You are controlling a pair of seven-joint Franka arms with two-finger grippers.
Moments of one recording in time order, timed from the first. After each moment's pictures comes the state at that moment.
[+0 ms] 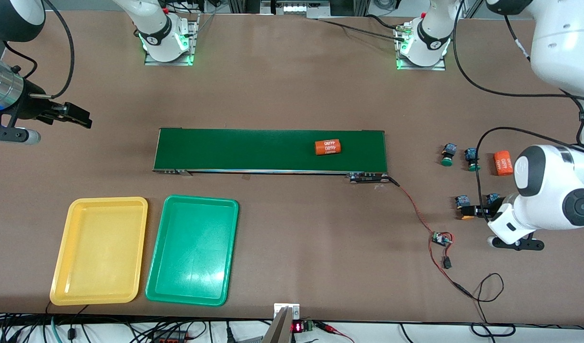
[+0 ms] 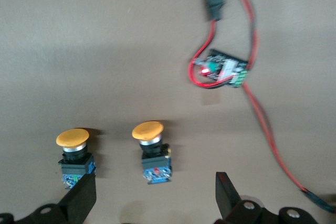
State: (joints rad) left arm 0.19 0.74 -0.16 -1.34 0.15 1.91 0.02; right arm 0.01 0.03 0.01 -1.69 -0.01 1.61 0.11
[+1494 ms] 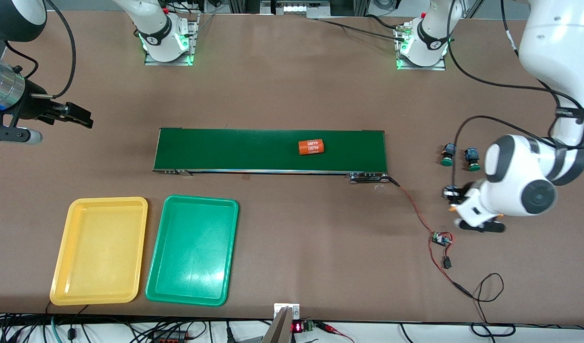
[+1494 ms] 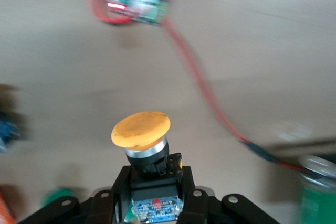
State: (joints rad) left arm 0.17 0.61 -0.33 -1.54 0.15 1.85 -0.11; right arm 0.01 0.03 0.01 -1.69 -0.01 1.61 0.11
